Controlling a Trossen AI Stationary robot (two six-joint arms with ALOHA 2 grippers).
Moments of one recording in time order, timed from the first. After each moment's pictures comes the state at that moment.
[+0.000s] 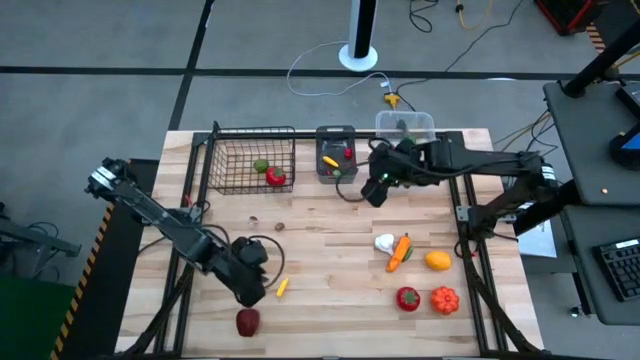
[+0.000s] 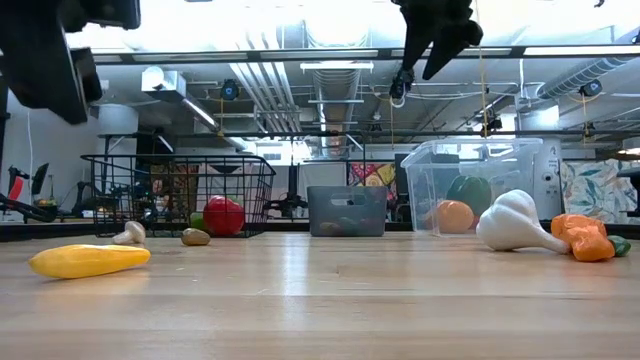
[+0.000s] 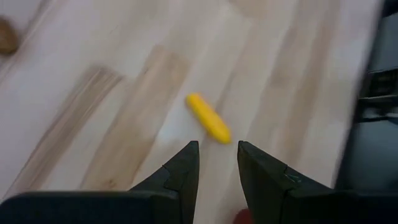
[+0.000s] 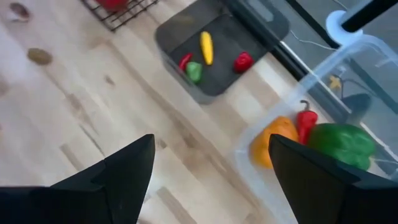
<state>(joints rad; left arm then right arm) -0.62 1.32 0.86 -0.58 -0.24 -1.08 -0.08 1.48 1.53 -1.15 0.40 0.52</state>
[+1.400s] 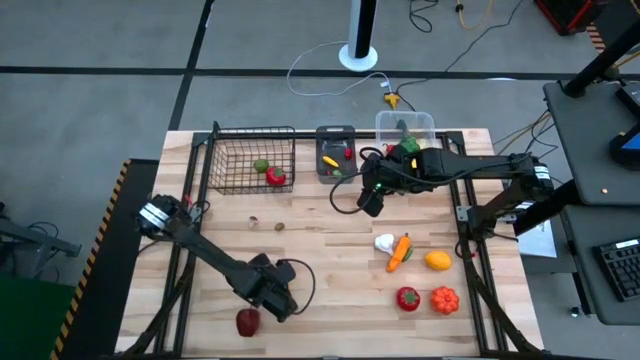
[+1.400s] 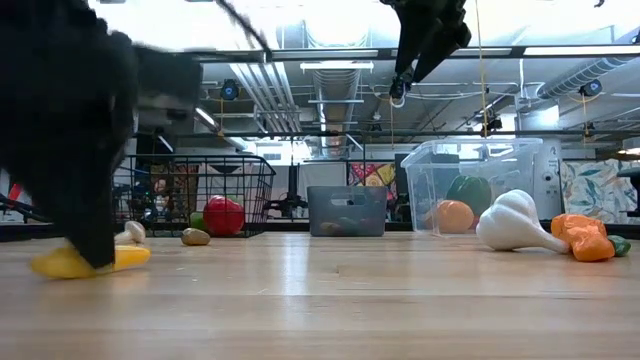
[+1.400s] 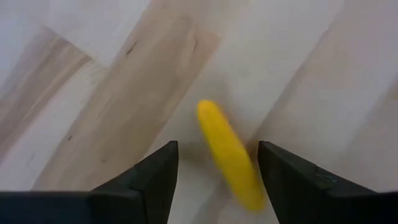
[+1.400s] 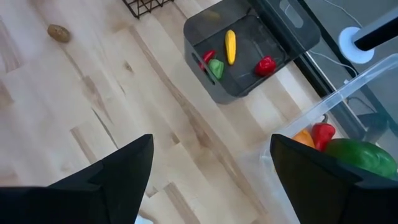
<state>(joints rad) -0.60 1.89 1.16 -0.69 -0.25 -1.19 -0.02 1.52 1.53 -1.12 0.39 0.44</state>
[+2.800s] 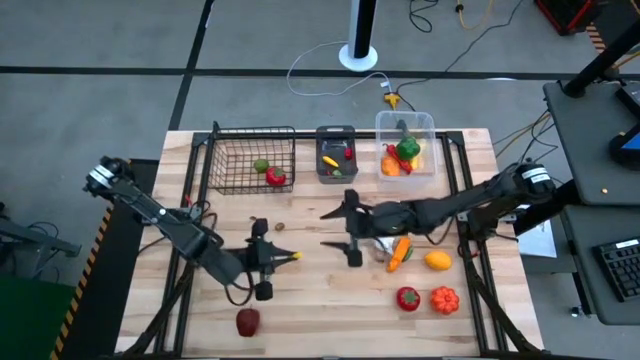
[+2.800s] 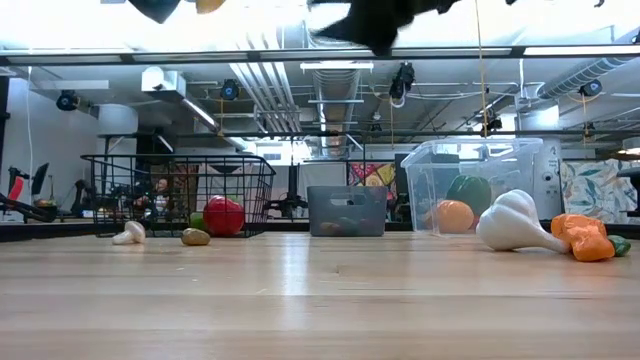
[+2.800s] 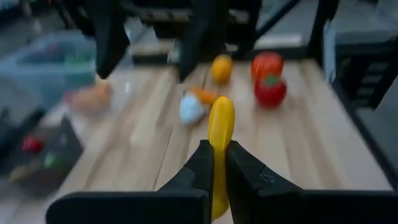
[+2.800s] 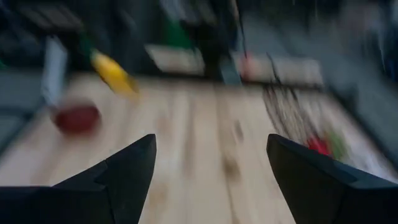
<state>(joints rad) -0.61 1.29 0.84 0.00 -0.71 -0.23 0.19 1.52 0.98 0.28 0.19 -0.06</state>
